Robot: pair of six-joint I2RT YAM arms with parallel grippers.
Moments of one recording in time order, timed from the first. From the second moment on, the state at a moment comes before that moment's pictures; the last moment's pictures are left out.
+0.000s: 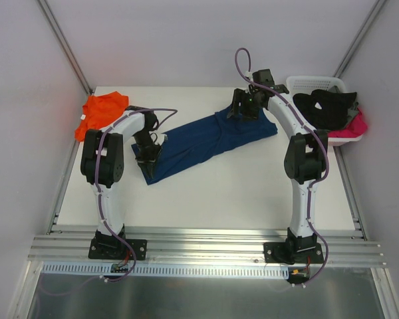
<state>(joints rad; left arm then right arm) -0.21 2.05 1.53 -1.31 0.28 0.09 0.26 2.20 2.03 -0.79 -0.34 0.32</state>
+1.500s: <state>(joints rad) -0.13 2.13 1.73 -1.28 0.11 0.06 0.26 2.20 2.03 -0.79 -0.33 0.32</state>
